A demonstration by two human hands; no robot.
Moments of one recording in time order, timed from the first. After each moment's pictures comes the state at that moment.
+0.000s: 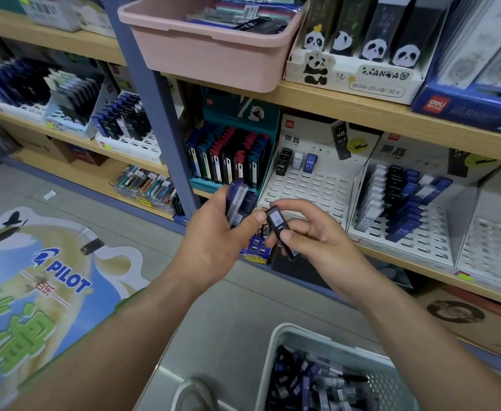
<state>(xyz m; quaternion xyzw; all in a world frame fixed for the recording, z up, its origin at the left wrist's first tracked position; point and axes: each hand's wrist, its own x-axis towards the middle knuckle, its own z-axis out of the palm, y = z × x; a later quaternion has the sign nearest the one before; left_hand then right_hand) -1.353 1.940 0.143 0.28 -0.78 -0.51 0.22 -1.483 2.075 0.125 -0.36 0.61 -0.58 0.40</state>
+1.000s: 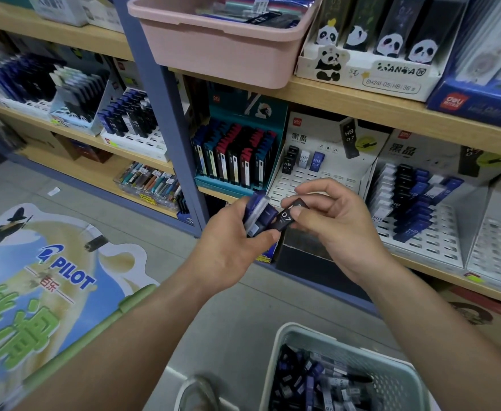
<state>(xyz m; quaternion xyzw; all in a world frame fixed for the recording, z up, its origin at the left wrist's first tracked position) -1.354 1.945 0.140 0.30 -0.78 -0.53 0.14 -1.492 2.059 0.135 -0.29 0.60 -0.67 0.33</state>
